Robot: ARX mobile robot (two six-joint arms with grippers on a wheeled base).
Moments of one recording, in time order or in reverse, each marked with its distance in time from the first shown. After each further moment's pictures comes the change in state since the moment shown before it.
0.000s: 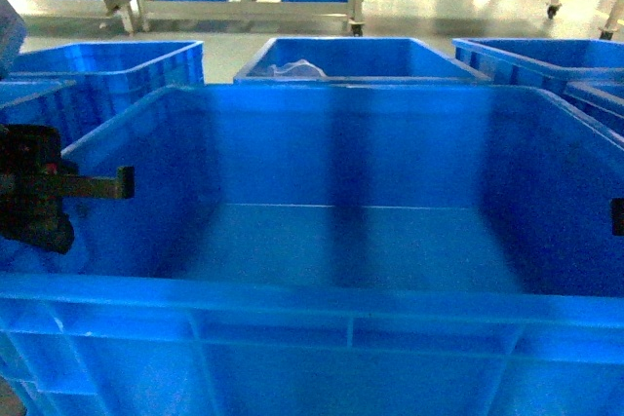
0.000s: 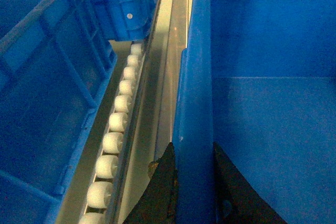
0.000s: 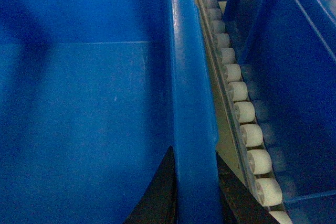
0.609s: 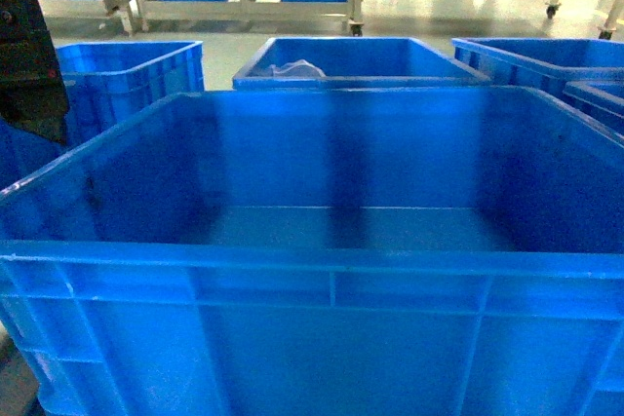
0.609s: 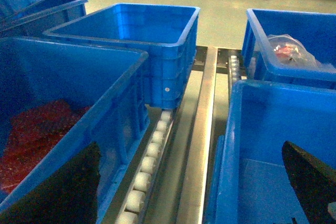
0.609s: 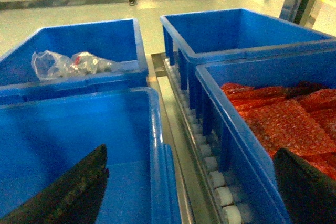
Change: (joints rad) left arm 0.055 -0.127 -0.030 0.179 -0.095 -0.033; right arm 0.006 -0.121 -0.021 0.340 0.105 -0.041
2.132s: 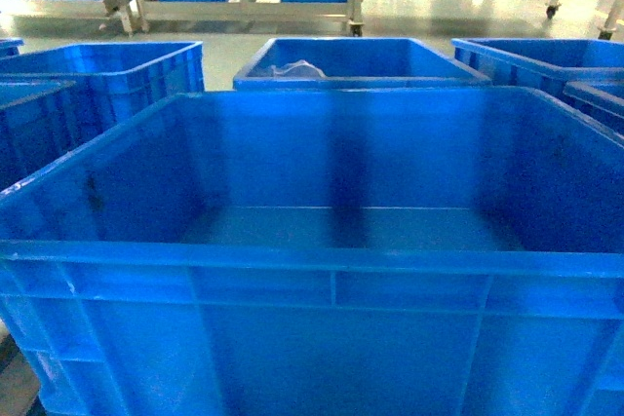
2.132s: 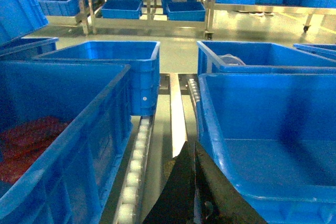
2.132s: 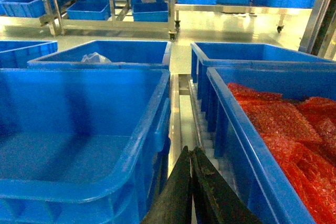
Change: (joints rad) left arm 0.216 -0.820 -0.534 -0.074 0.441 0.076; right arm -0.242 -0.763 -0.561 0.018 -0.433 -0.146
